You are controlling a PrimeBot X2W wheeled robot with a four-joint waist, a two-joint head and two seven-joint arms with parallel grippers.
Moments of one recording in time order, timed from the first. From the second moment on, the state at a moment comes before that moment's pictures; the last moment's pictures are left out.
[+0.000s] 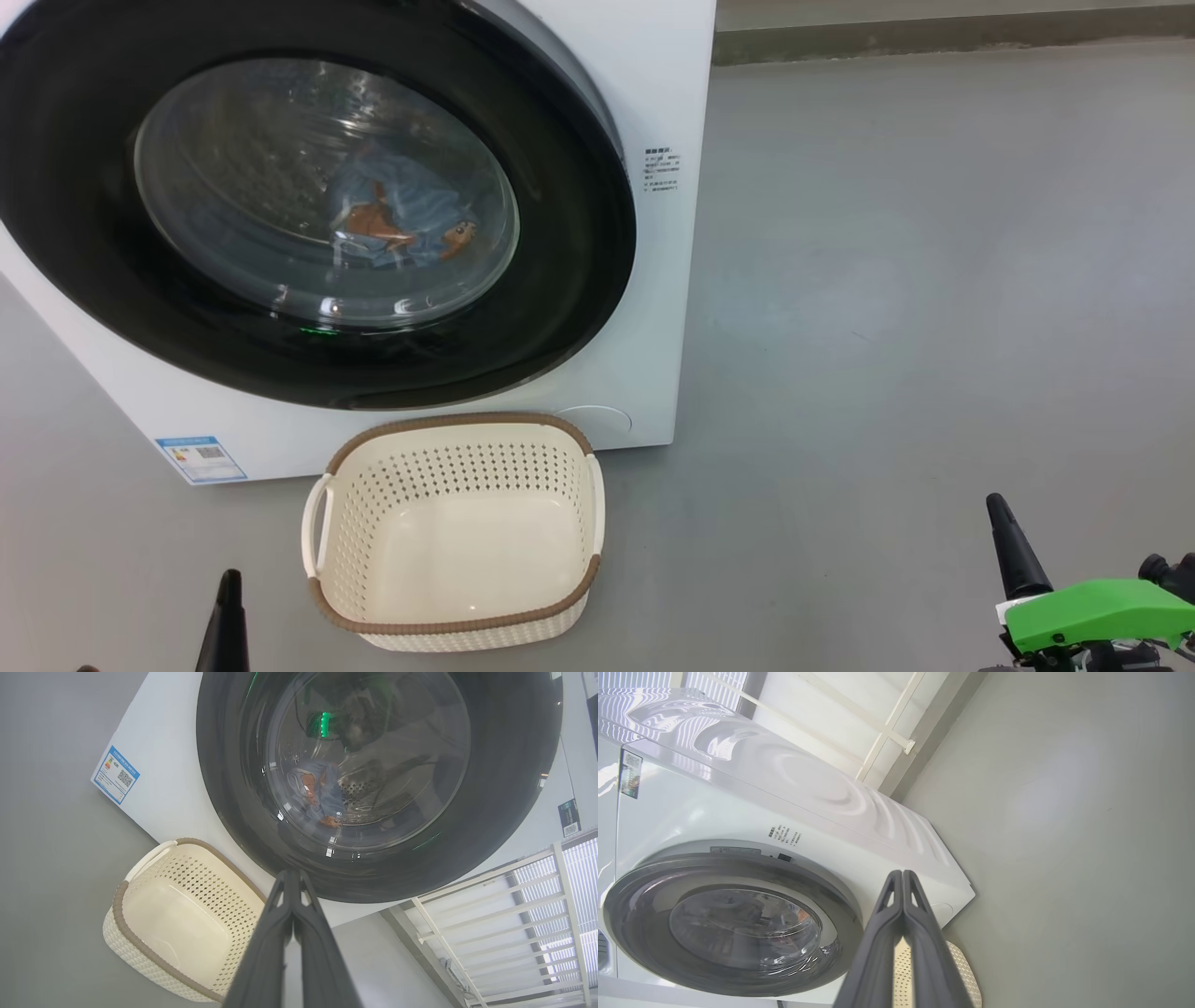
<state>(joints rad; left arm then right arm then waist) -0.02 0.09 0.06 0.33 -1.08 -0.13 -0.05 -0.04 -0.09 -0.04 0.36 1.13 0.13 -0.05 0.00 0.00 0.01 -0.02</state>
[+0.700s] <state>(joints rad) -0.04 0.07 0.07 0.31 -1.27 -0.13 0.01 -0.05 -0.07 -0.07 0.33 1.30 0.13 0.01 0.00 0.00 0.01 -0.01</state>
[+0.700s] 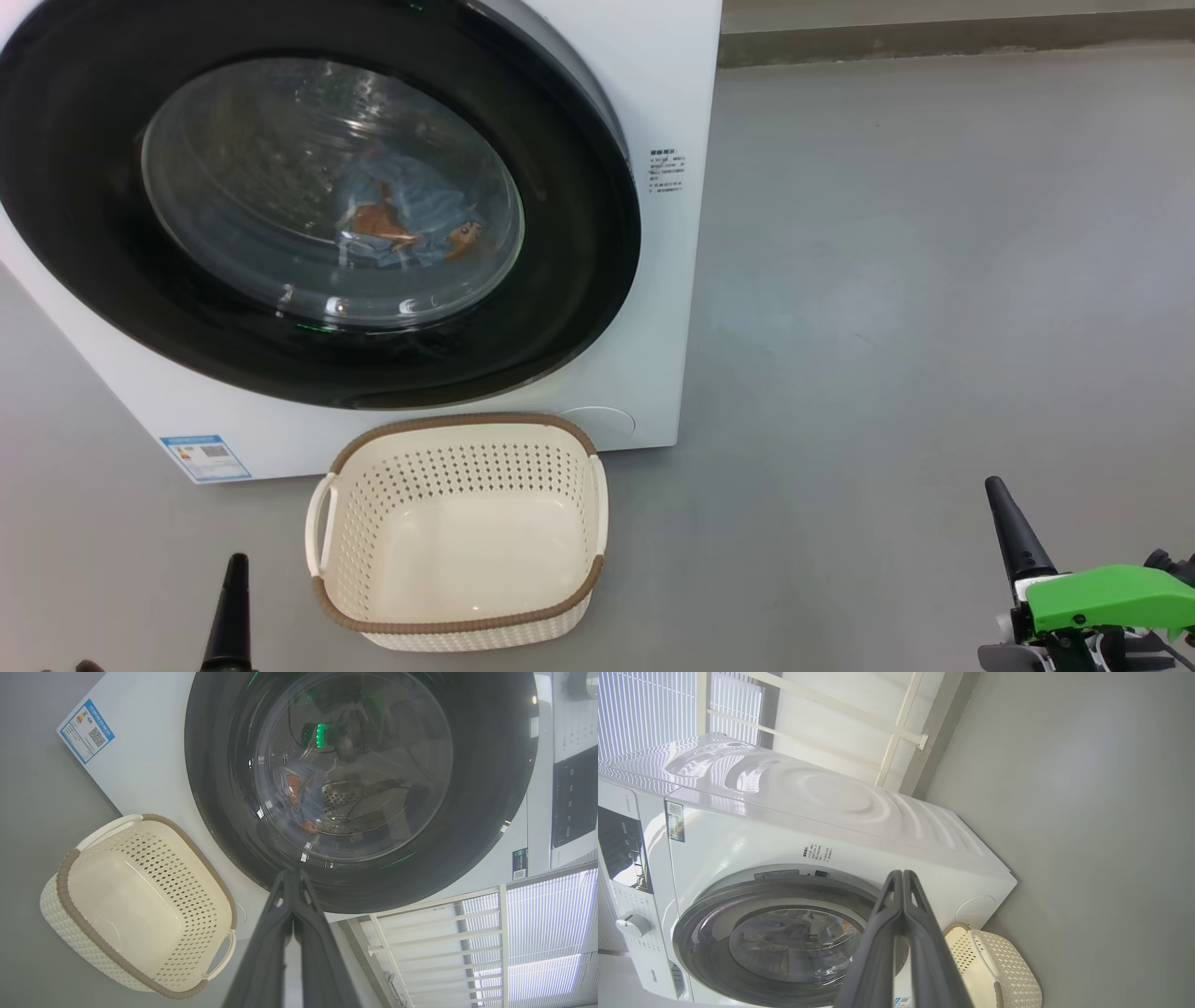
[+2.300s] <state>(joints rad) -0.07 0.04 0.08 0.28 -1.60 -0.13 0.11 -0.07 -0.04 -0.13 0.28 1.61 0.13 0.11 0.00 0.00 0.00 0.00</state>
